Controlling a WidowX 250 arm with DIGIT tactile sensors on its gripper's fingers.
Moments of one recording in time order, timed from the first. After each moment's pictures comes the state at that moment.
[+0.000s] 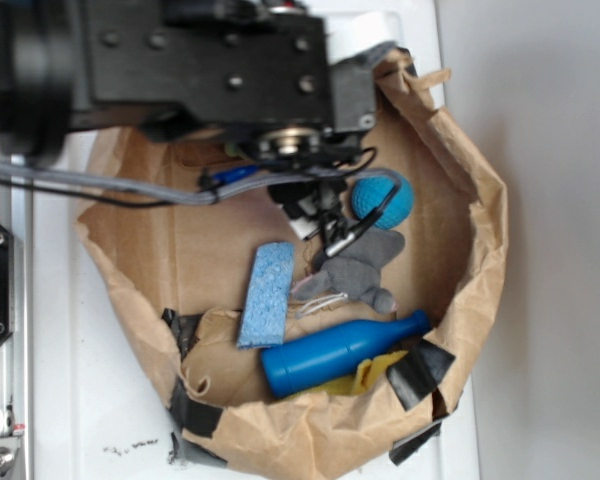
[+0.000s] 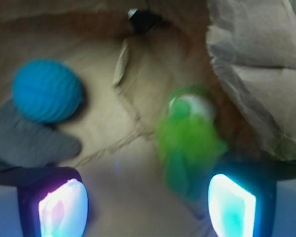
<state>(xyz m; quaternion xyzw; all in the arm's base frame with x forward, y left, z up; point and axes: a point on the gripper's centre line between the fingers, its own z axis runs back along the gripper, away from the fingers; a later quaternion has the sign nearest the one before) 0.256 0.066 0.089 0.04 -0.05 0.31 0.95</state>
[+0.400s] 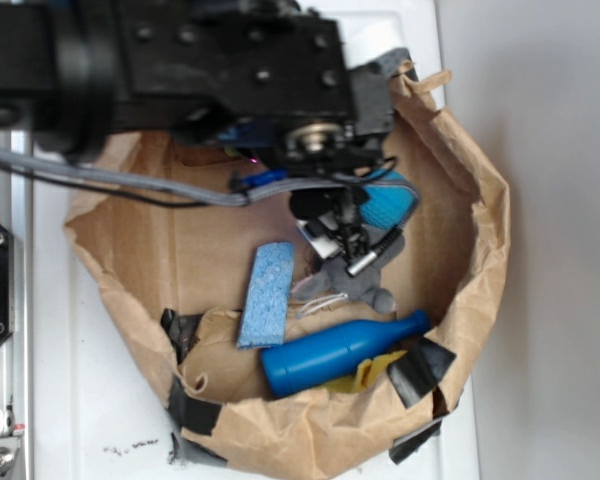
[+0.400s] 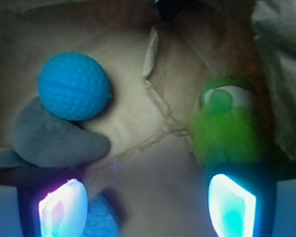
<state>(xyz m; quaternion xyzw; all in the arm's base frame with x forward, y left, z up) 0.269 0.057 0.082 0.01 -0.03 0.33 0.94</state>
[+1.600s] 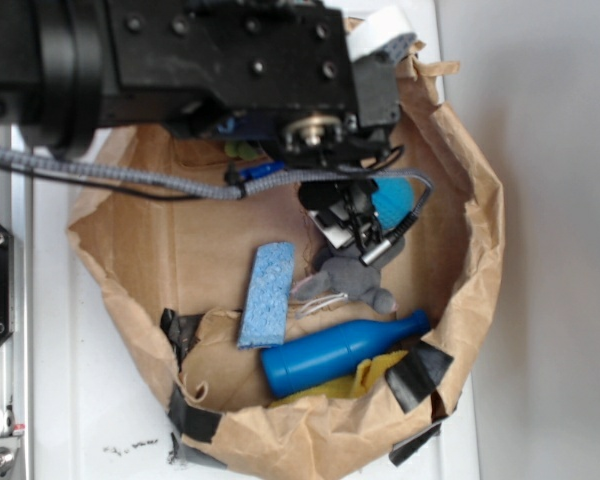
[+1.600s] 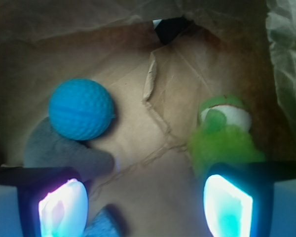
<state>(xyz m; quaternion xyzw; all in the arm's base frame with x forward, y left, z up) 0.273 0.067 0.088 0.02 -0.07 0.32 0.94</state>
